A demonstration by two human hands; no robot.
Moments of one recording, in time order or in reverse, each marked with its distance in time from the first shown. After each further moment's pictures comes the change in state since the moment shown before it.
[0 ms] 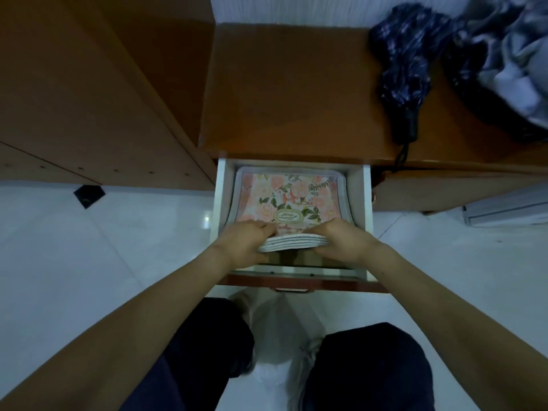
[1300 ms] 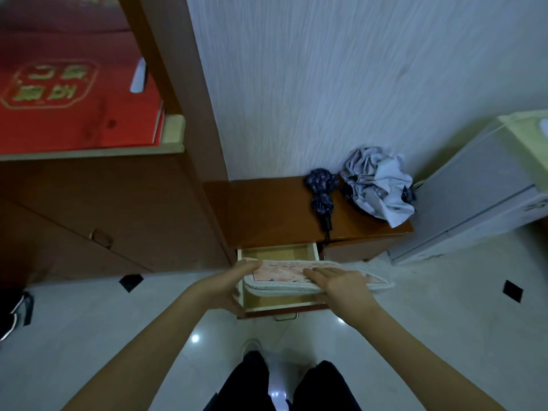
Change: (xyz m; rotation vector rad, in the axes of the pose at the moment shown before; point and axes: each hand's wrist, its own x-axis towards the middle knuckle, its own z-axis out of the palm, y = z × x) left_hand -0.252 0.124 -0.354 -1.475 -0.360 -0.561; right_hand -0.307 -0.282 -0.197 -0.458 0.566 -0.007
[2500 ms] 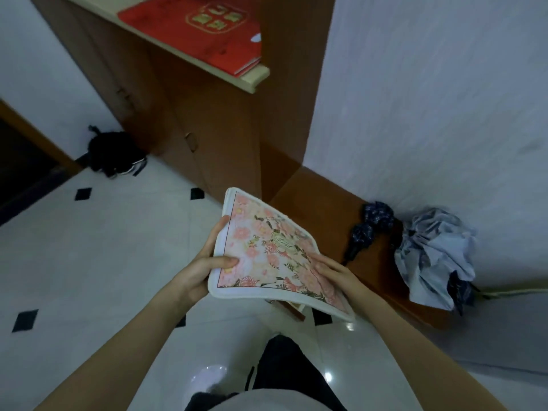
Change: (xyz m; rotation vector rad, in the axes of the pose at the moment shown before) left_hand -0.028 -0.086 0.187 -0.852 0.351 0.793; right_hand 0.017 0.165 0.024 1.383 -0.778 0.218
